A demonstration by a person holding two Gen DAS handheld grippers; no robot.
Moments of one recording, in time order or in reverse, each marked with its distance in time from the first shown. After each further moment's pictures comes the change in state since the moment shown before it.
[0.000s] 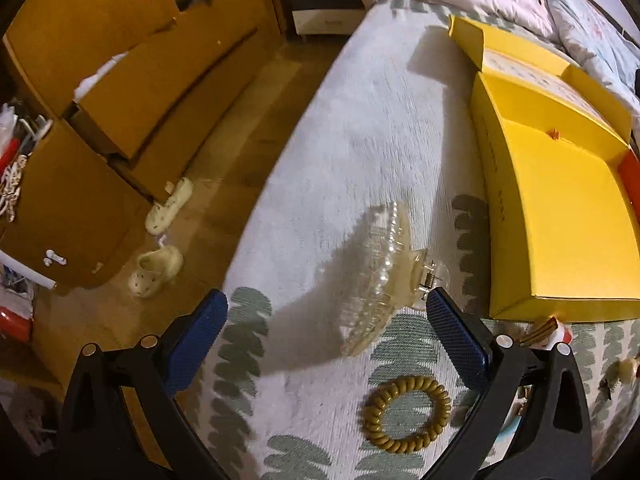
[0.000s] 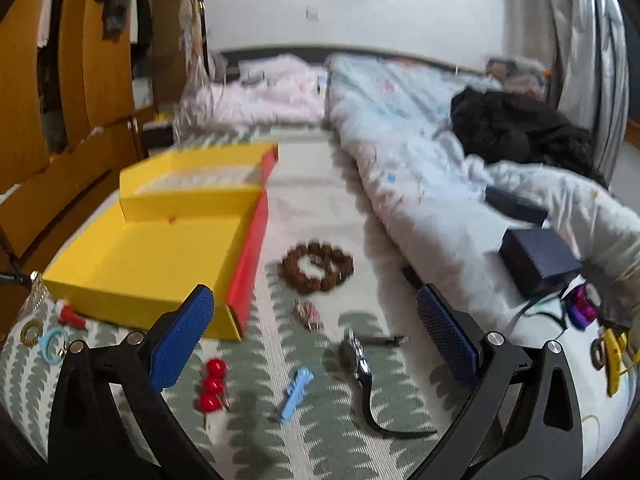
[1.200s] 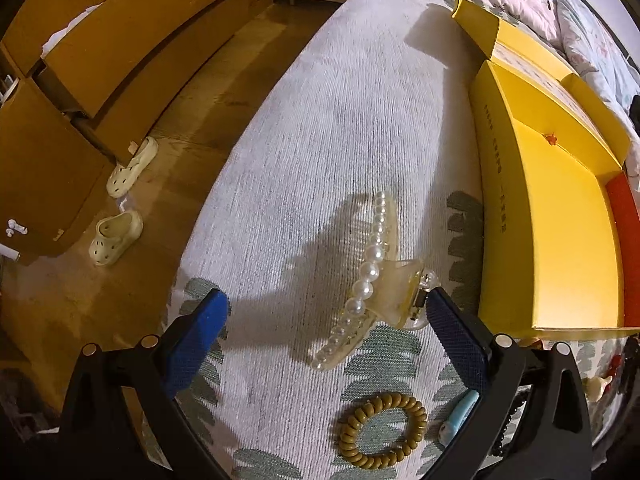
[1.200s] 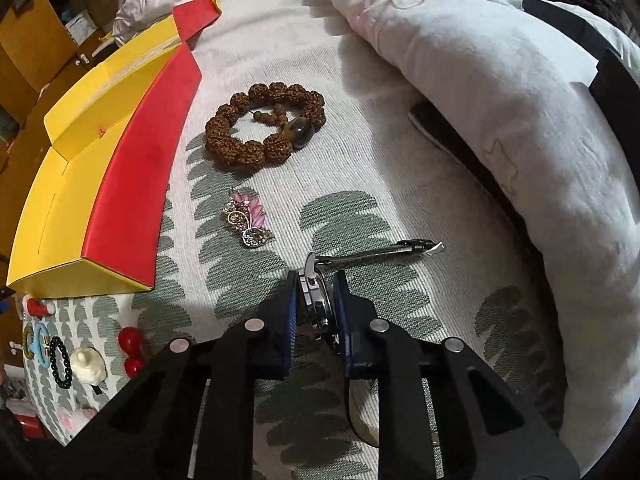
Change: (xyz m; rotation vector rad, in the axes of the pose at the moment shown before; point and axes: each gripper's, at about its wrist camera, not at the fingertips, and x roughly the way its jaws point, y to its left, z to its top) left arm 0.027 0.008 0.018 -0.079 0.129 -0.147; right arm 0.113 -0.048 -0.034 0.187 0.544 0.040
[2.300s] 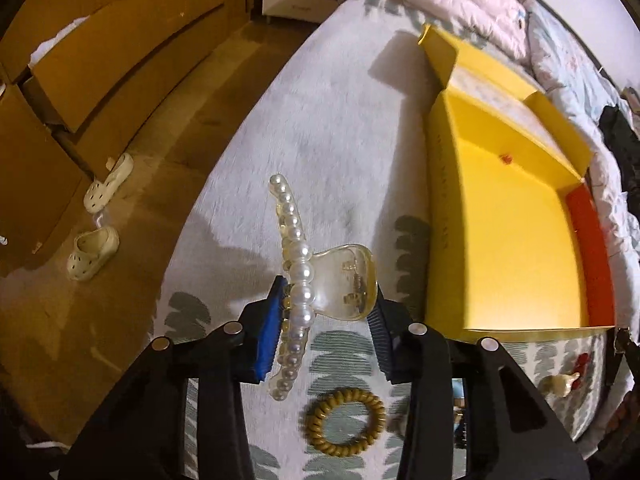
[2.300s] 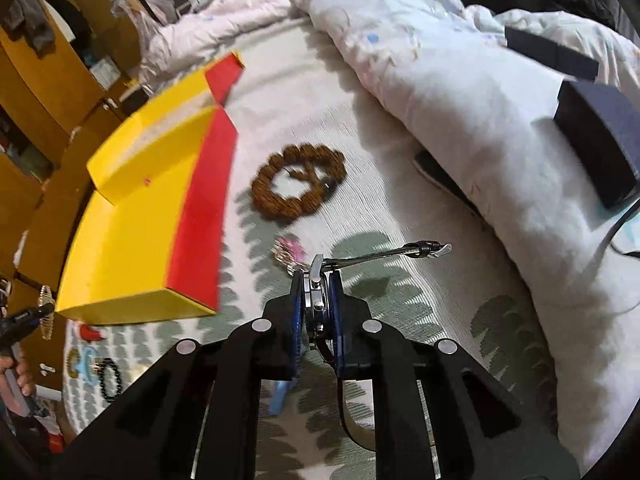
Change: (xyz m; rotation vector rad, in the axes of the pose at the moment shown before) left arm -0.031 -0.013 -0.005 0.019 -0.095 -0.117; right arm -0.049 -0.002 0.008 0.061 -0.158 0.137
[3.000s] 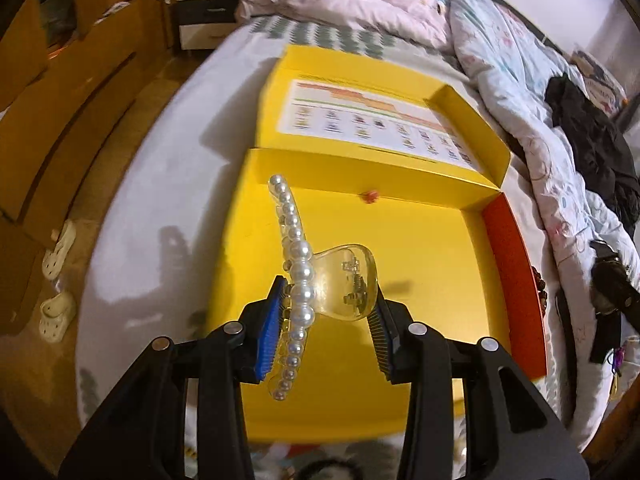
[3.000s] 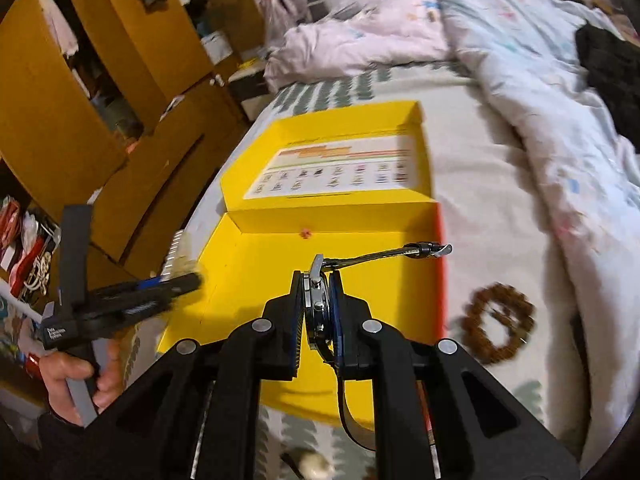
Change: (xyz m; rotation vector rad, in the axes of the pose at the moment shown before) left arm 0.013 -0.153 0.059 0.177 -0.019 -0.116; right arm 0.016 0.202 0.095 -0.302 -0.004 0.242
